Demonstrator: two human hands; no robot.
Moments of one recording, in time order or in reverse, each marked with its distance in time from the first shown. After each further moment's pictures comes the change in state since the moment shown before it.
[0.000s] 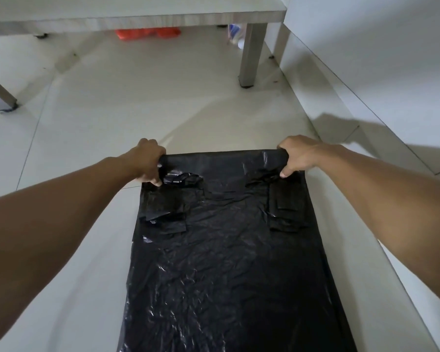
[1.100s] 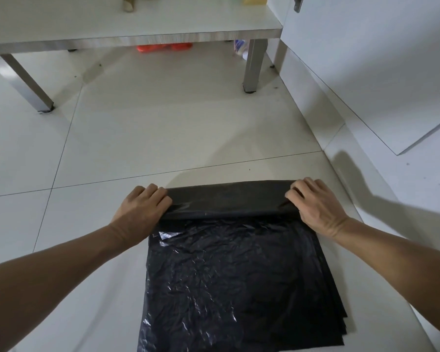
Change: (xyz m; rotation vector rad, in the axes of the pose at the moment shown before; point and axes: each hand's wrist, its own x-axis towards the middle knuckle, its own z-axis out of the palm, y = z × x) left_hand -0.149 -0.002 0.088 0.337 0.674 0.411; right_hand -0.123 0.023 0.120 -0.363 0.834 -0.514
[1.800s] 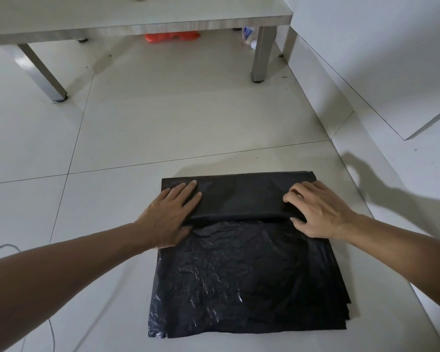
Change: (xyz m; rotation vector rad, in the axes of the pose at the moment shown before) left_hand -0.006 0.043 -0.020 -0.172 -0.468 -0.059; right_hand -0.012 -0.029 -0.028 0.129 -0.307 -0.029
